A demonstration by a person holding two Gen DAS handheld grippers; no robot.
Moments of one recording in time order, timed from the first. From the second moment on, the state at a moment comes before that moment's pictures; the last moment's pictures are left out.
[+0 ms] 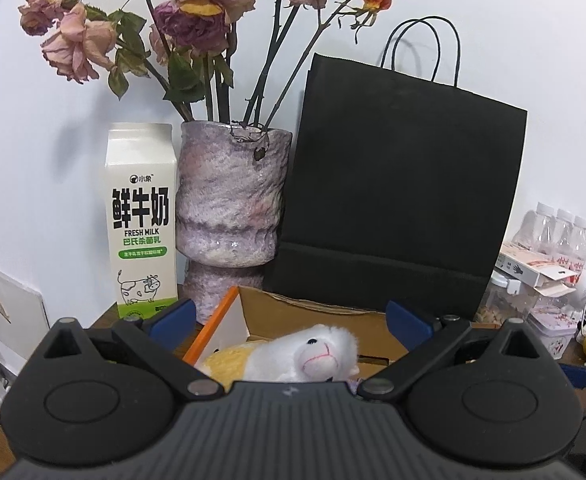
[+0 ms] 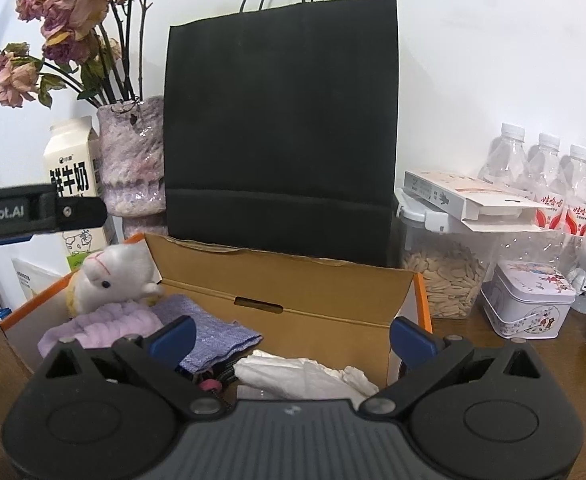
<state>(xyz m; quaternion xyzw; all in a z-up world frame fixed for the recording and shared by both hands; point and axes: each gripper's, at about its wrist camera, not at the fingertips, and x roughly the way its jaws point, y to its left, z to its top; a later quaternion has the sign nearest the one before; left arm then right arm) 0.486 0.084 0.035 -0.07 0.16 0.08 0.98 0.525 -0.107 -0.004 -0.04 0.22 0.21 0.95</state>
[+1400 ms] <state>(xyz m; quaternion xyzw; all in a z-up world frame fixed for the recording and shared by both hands) 0.303 0.060 0.042 -0.02 0.17 0.06 0.98 0.353 -0.170 0.030 -0.03 0.20 0.22 0.95</state>
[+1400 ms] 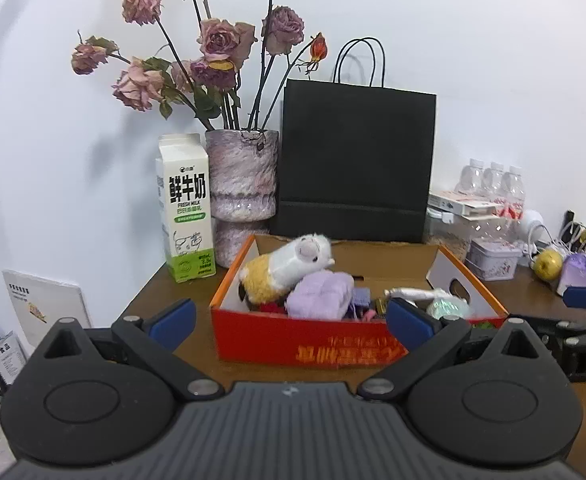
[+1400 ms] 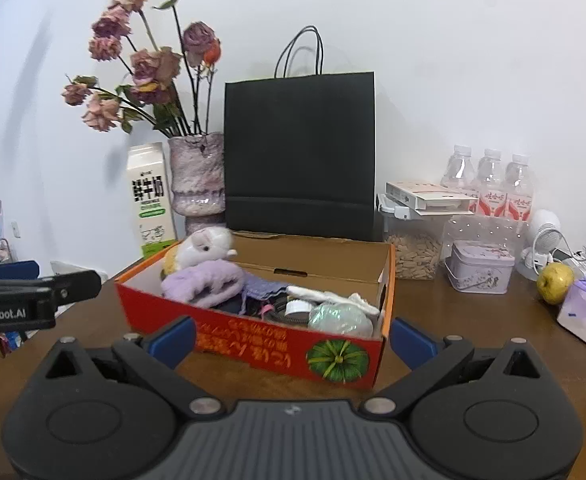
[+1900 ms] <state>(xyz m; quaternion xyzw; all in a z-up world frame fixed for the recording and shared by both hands) 0.188 0.043 0.042 -0.02 0.20 0.05 0.98 0.246 -0.198 0.034 -0.02 0.19 0.24 0.95</state>
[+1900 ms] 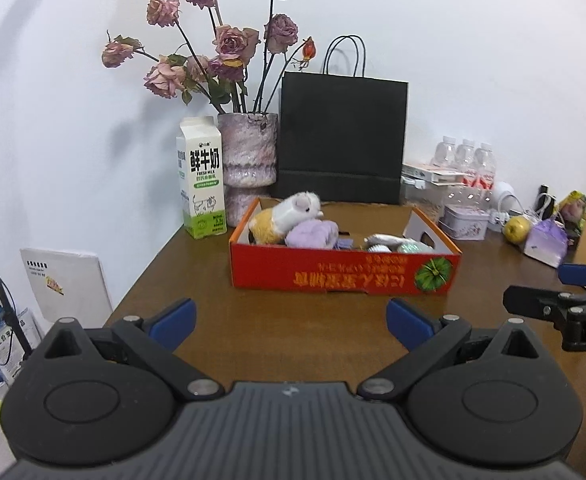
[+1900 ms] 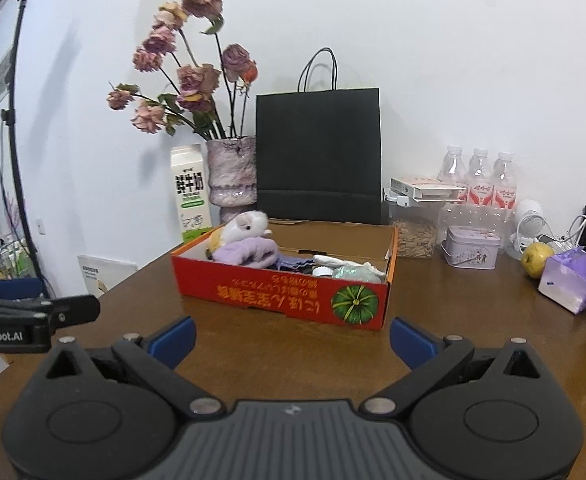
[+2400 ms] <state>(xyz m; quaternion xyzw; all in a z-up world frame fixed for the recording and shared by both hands) 0.120 0.027 0.038 -0.02 0.20 0.06 0.98 0.179 -0.219 0.039 -0.02 0.18 0.24 0.95</state>
